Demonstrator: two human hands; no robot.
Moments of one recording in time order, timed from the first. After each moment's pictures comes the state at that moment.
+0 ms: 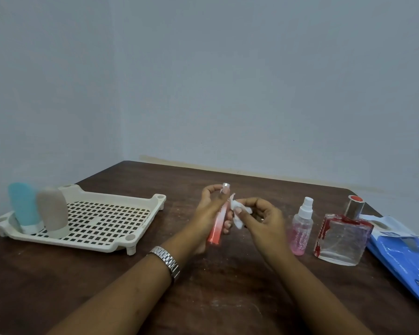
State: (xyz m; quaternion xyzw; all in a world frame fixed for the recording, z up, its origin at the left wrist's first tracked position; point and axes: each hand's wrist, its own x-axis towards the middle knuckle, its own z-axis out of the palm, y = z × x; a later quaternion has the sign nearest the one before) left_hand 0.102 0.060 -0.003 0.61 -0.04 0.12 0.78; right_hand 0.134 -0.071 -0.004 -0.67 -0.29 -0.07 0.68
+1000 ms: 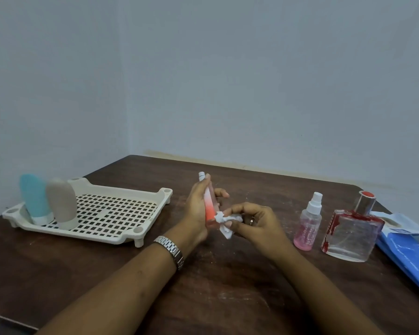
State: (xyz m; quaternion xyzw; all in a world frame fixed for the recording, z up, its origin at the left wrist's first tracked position) left_hand 0.107 0.078 -0.001 0.45 0.06 0.17 0.87; right_hand 0.125 -0.068 -0.004 -0.67 -0.40 0.06 0.62
